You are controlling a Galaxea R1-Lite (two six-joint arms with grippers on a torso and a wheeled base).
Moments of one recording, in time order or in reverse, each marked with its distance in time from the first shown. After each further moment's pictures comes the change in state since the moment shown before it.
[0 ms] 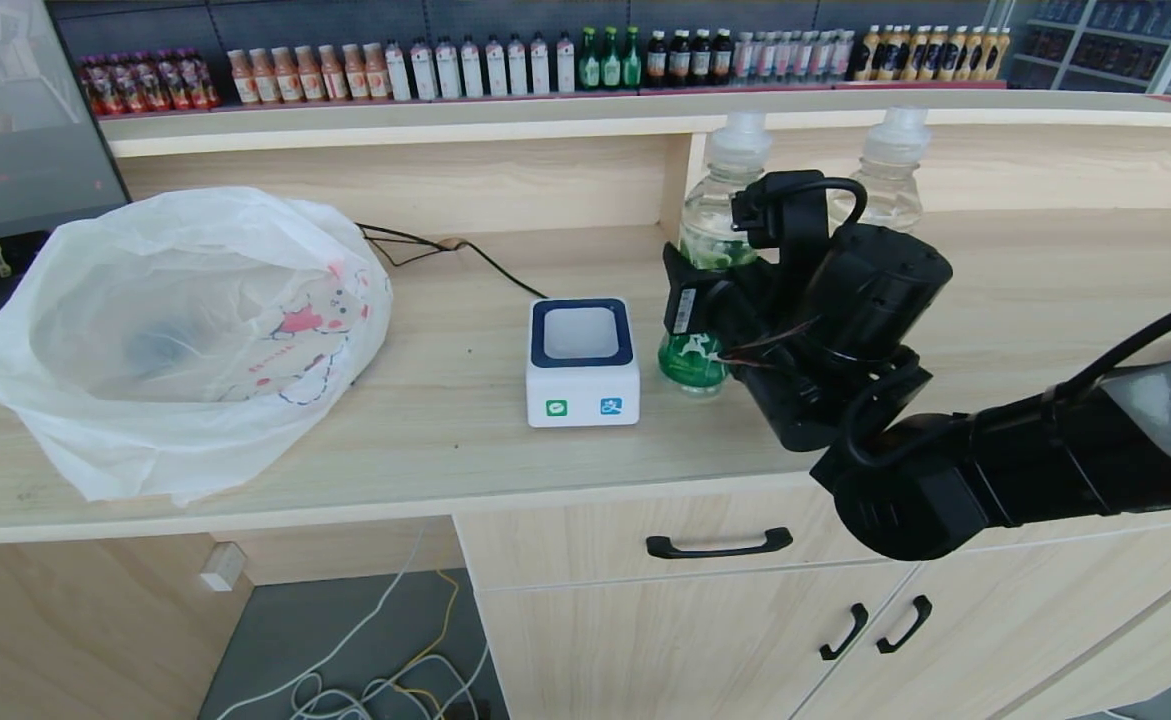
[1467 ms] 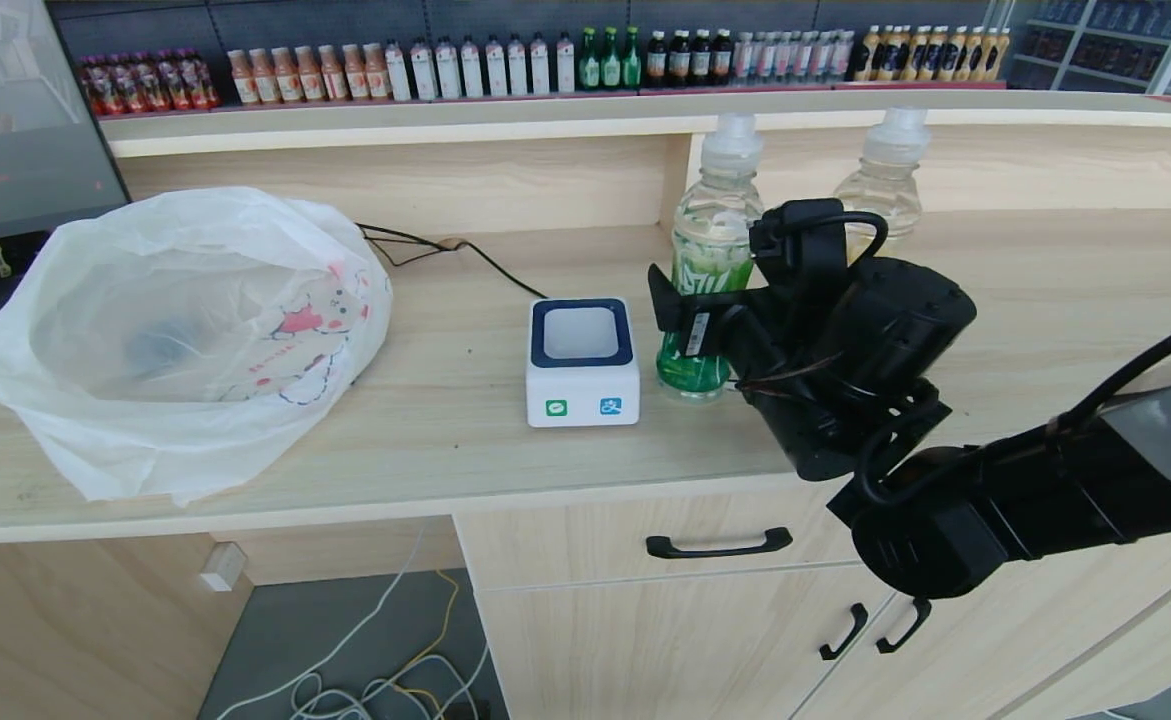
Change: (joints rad) left arm 0.000 0.000 0.000 0.000 0.000 0.000; right arm -0.001 -0.015 0.119 -0.116 0.000 -0.006
